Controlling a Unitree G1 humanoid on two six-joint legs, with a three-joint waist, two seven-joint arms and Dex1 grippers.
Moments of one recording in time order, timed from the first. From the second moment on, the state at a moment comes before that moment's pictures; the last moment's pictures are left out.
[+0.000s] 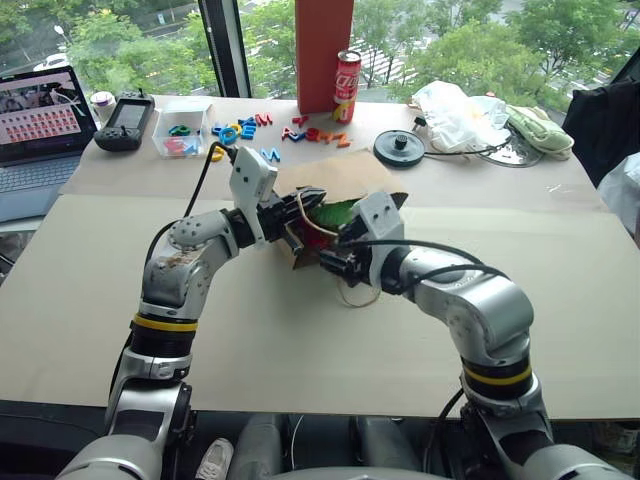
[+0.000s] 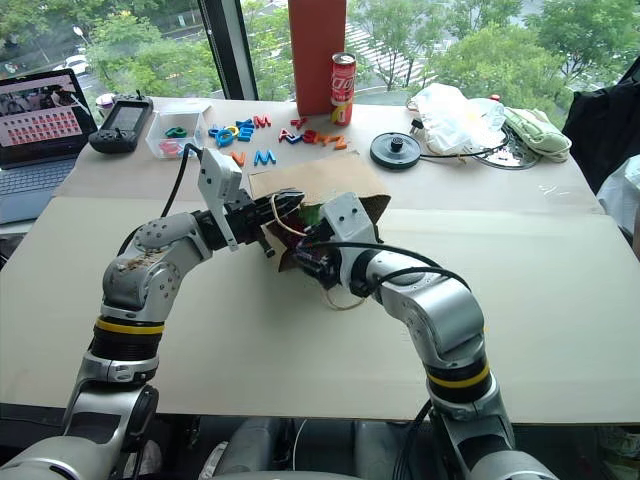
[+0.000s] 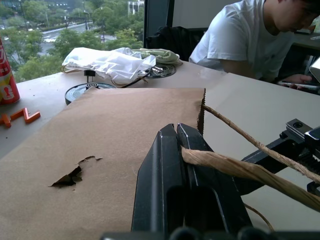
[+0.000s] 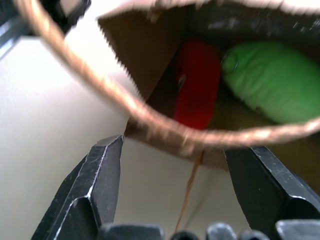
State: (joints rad) left arm -0.63 0.37 -0.02 -0.03 -0.43 0.50 -0.76; right arm -0.51 -0.25 0.19 -0.53 0.34 1.28 0.30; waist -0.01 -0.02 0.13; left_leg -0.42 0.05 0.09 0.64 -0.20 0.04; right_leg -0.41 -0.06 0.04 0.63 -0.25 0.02
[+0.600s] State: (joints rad) left arm -0.63 0.37 -0.02 -0.03 -0.43 0.50 -0.76; right arm -0.45 -0.18 0.27 -0.33 0.26 1.16 0.24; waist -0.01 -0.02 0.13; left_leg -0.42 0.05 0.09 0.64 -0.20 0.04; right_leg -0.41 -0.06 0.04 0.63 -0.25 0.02
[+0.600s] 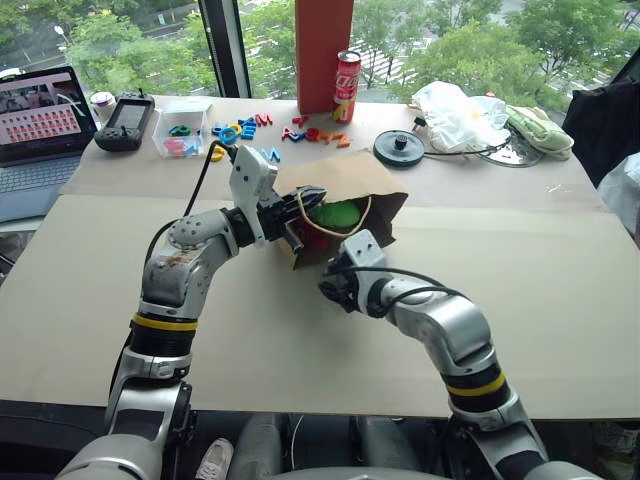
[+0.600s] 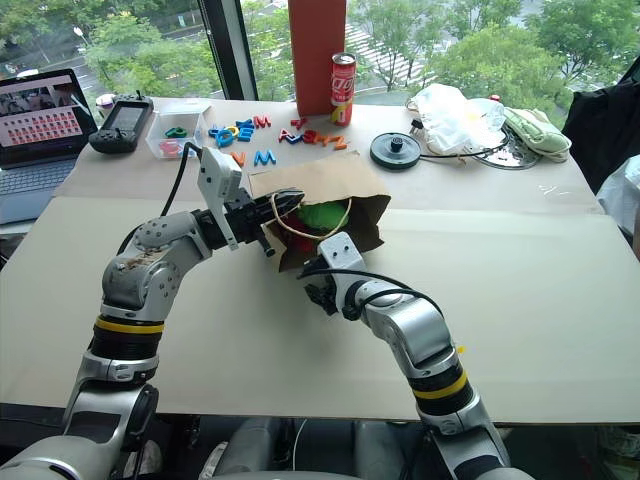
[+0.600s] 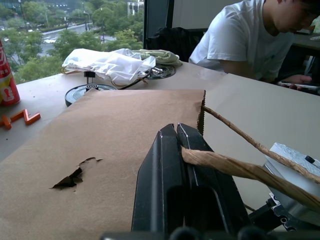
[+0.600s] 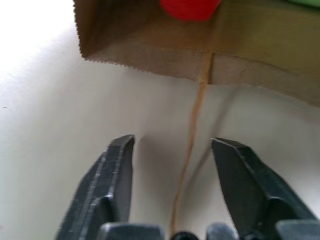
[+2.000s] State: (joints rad) left arm -0.63 0.33 0.10 0.06 -0.57 0.63 -0.65; right arm -0.66 -0.43 0.20 -0.61 0.27 1.27 0.25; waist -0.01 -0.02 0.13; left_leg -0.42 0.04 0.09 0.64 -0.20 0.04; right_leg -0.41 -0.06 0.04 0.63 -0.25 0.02
